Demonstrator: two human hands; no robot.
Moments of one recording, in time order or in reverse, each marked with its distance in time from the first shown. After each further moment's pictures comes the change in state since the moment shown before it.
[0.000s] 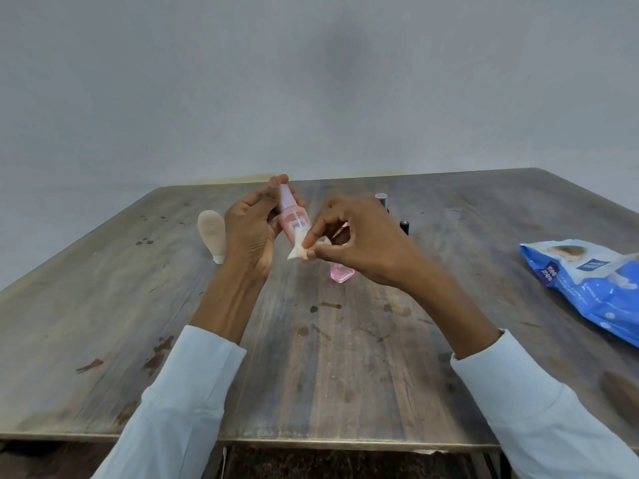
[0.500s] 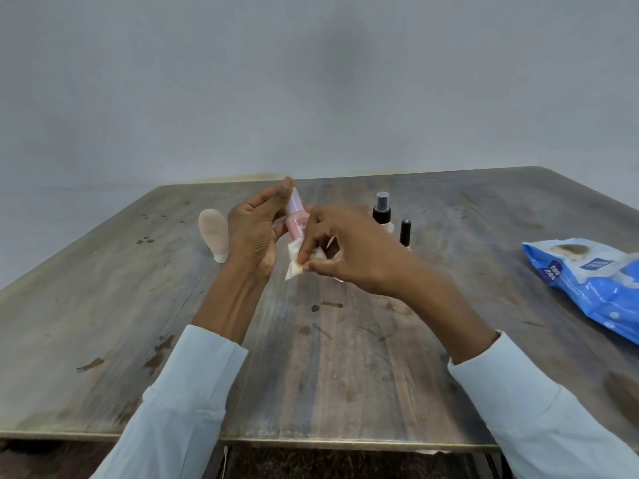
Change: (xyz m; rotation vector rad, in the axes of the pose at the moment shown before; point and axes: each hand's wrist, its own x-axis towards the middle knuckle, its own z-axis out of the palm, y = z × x) left_hand -0.004 0.002 0.003 0.063 0.018 -0.044; right_hand 0.000 -0.003 0.009 -0.117 -0.109 -0.145
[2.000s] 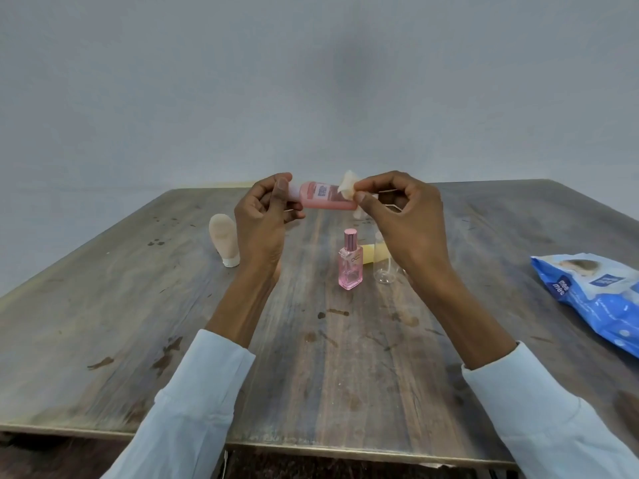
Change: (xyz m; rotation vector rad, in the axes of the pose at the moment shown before) left_hand 0.004 -0.002 0.000 0.206 0.069 0.321; right_hand 0.002 0.013 -0.018 0.438 0.717 0.359
